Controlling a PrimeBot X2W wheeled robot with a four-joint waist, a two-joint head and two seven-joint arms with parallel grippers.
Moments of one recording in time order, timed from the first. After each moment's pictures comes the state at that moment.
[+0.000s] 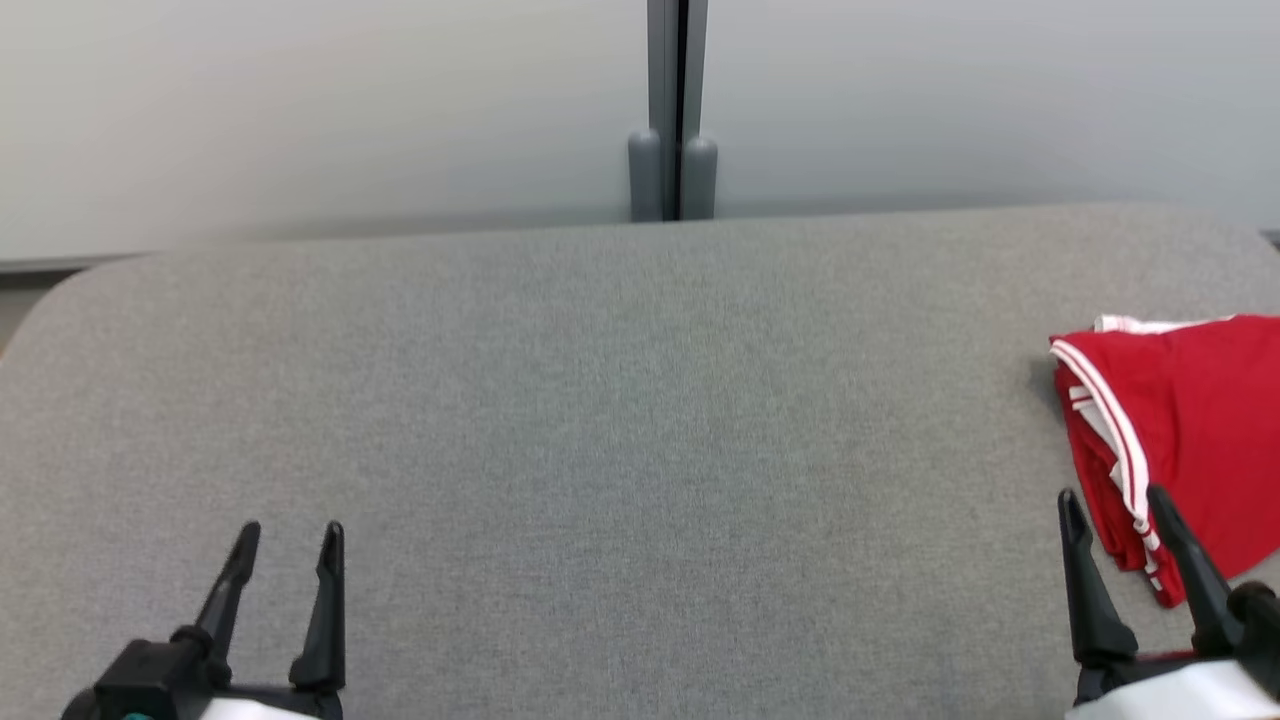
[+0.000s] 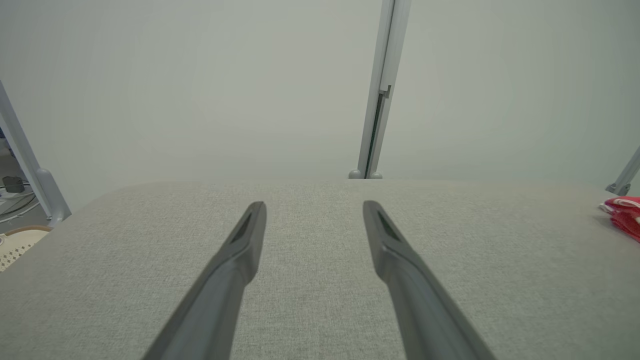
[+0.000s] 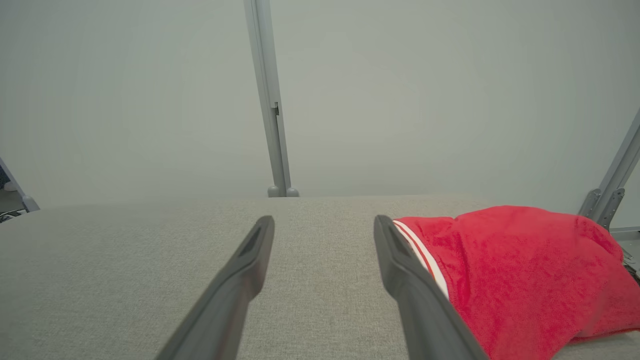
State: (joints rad) left arm 0.10 0.27 -0.15 0.03 -0.40 0.04 -0.24; right arm 0.15 -0.07 -0.04 -0.18 0.15 0.13 0.03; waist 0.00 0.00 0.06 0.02
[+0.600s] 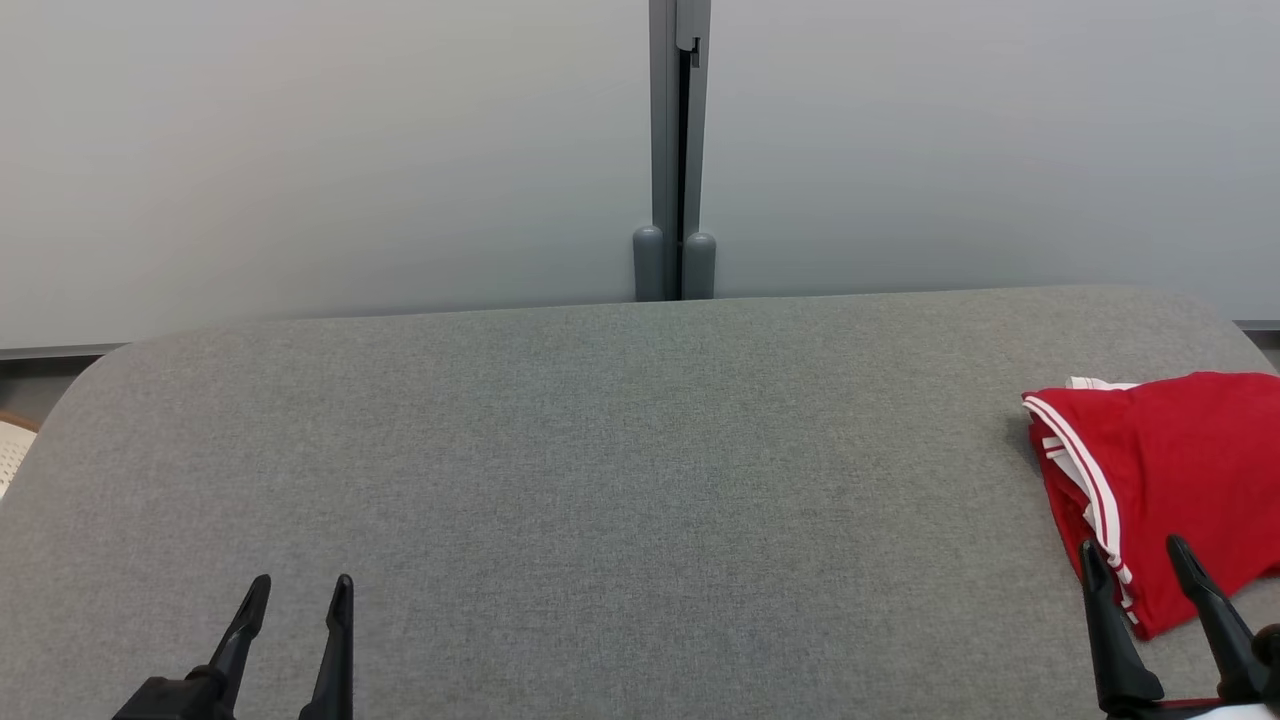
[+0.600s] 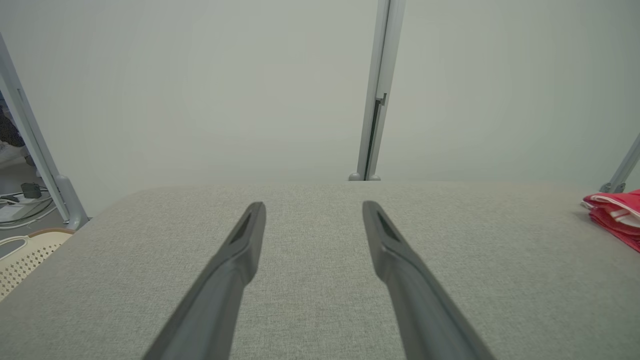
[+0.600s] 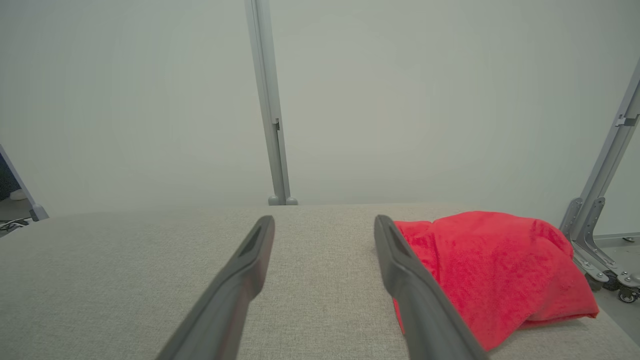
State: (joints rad) left arm 0.20 0.28 -0.17 -0.03 -0.39 0.09 -0.17; right arm 0.25 -0.09 -0.06 -0.22 0.19 0.13 0.07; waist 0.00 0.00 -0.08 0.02
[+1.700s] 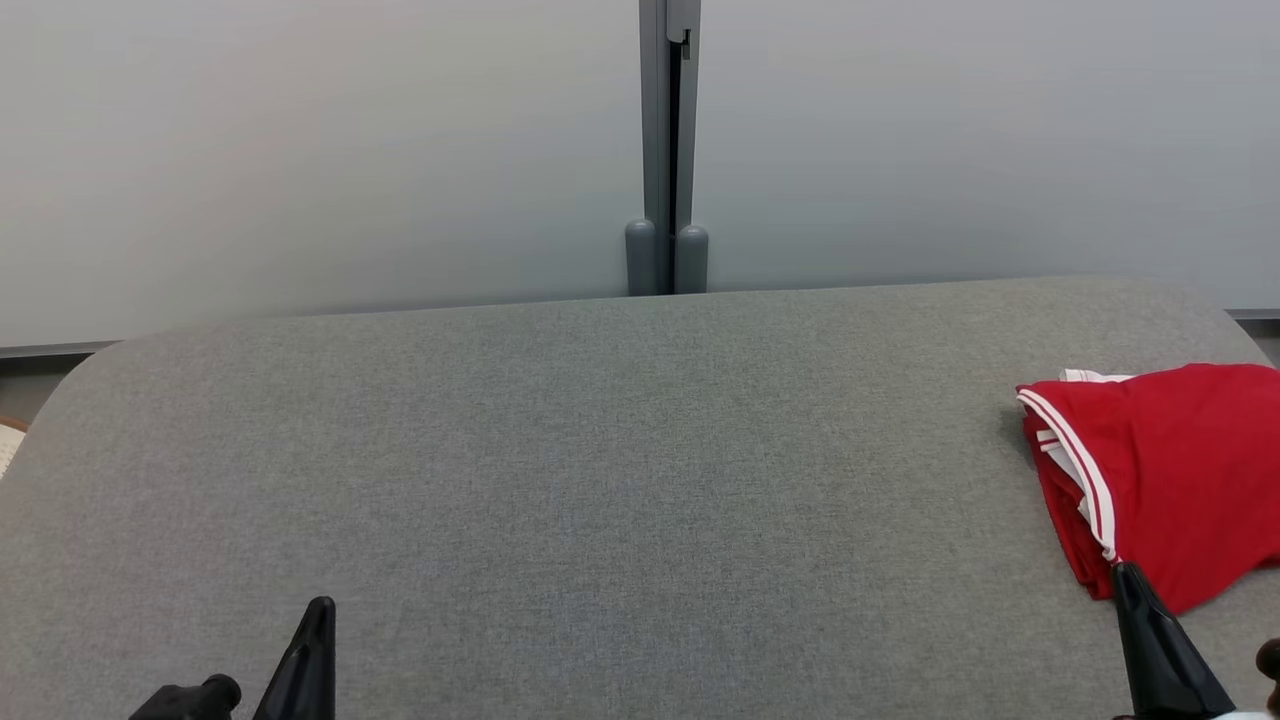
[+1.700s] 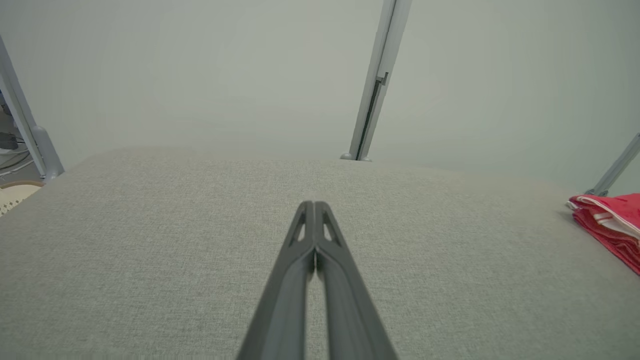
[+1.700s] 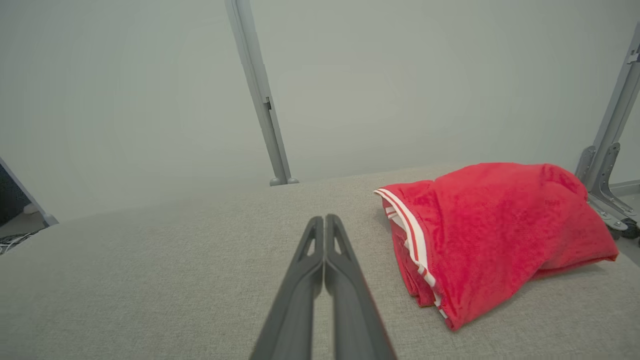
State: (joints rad) left arm 0.21 0.24 -0.19 -0.01 -0.45 0.11 -0.14; right arm 0.26 -0.10 -0.06 -0.15 0.28 0.13 0.06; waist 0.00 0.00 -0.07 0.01
